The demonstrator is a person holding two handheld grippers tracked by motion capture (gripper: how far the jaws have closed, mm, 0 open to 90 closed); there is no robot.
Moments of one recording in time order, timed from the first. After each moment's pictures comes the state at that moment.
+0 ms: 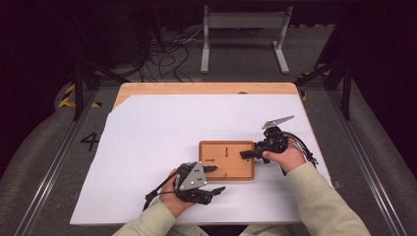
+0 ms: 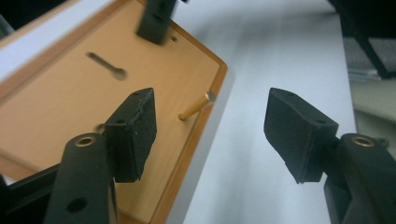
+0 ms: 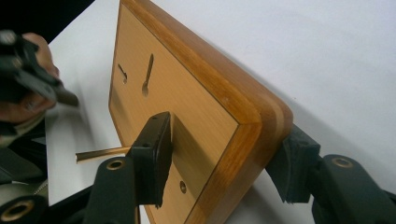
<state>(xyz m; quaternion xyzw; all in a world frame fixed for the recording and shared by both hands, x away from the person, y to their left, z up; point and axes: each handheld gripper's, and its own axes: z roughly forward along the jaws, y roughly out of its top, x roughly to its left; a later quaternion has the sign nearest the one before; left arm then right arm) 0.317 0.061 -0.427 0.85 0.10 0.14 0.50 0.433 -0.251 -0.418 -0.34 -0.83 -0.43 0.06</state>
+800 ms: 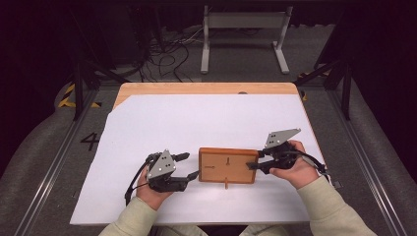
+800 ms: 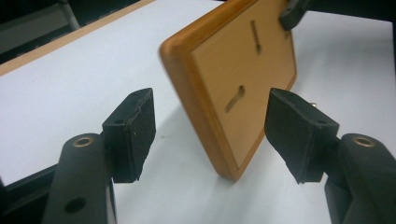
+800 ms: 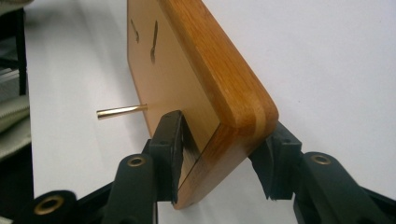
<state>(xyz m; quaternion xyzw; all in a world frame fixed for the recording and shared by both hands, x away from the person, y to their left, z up) 0.335 0.120 -0.421 0.82 0.20 0.16 0.51 0.372 -0.246 -0.386 -0.21 -0.89 -0.38 -0.08</state>
